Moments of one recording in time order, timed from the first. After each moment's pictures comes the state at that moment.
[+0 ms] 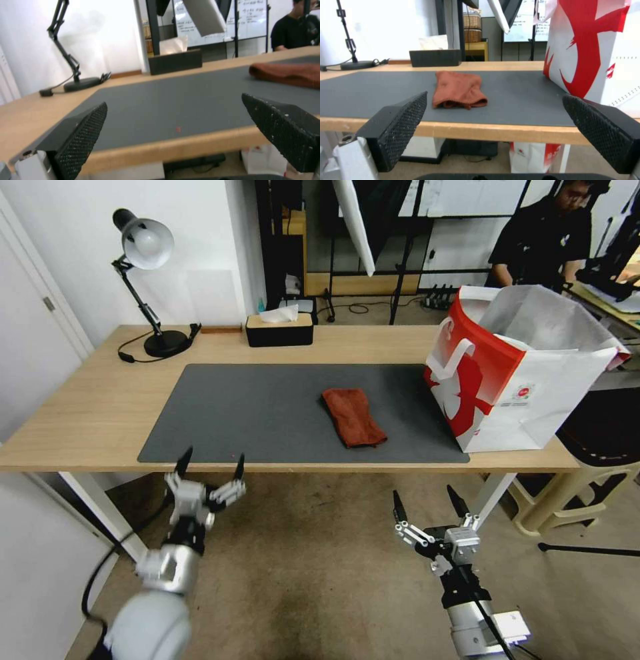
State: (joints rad) left arm 1.61 -1.02 -0.35 -2.06 -0.24 -0.30 -0.32; right arm -1.80 1.31 0.41 2.16 0.12 0.29 0.10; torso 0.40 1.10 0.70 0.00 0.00
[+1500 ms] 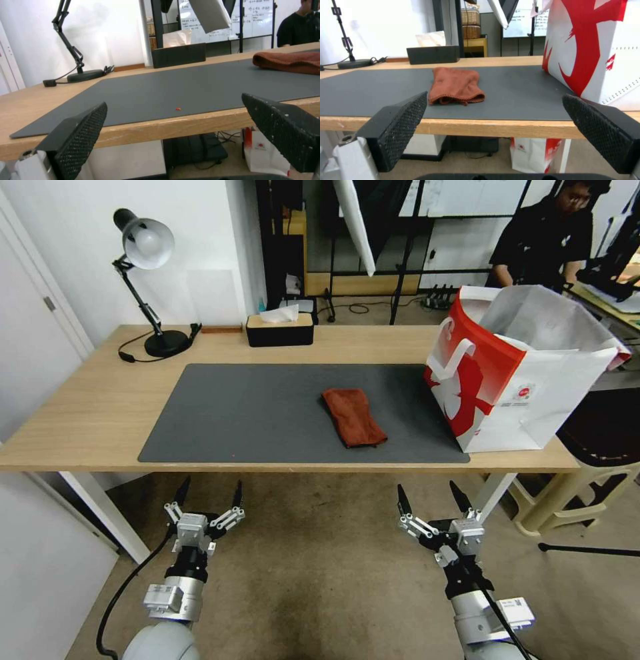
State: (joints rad) left arm 1.64 -1.10 -0.34 -1.97 -0.18 -0.38 -0.32; right arm -1.77 1.30 0.43 2.15 0.18 0.25 0.08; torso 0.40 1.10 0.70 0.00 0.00
